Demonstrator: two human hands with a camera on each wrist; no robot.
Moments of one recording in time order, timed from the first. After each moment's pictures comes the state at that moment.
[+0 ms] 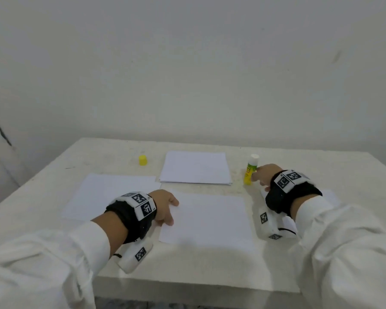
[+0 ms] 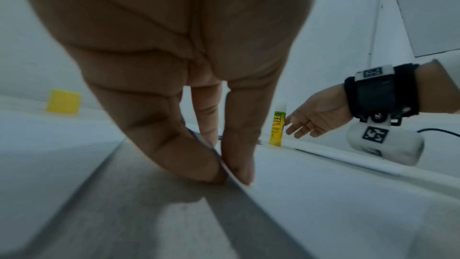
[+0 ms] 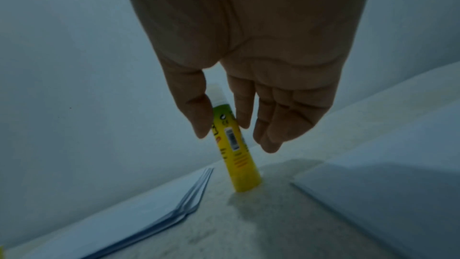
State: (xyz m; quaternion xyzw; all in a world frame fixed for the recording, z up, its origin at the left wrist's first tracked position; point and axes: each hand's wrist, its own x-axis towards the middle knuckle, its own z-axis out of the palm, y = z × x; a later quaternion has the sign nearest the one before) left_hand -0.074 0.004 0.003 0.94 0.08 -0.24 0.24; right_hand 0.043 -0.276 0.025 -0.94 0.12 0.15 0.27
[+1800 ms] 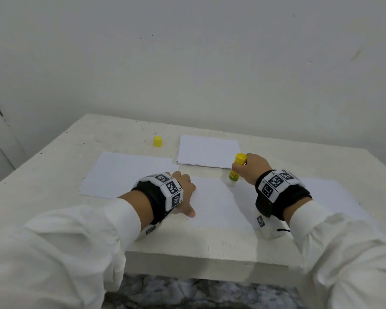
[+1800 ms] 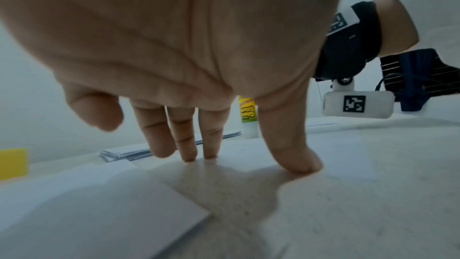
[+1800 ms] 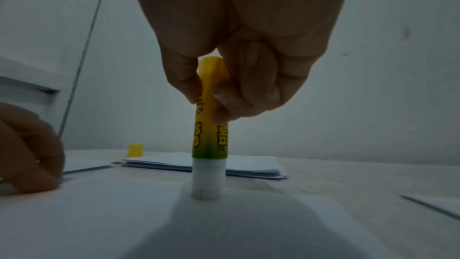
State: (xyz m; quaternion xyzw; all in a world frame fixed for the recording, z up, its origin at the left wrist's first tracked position) left_hand -0.082 0.025 -0.014 0.97 -0.13 -0.19 -0.09; right_hand -0.028 -0.171 0.026 -0.98 -0.01 0.03 0.20
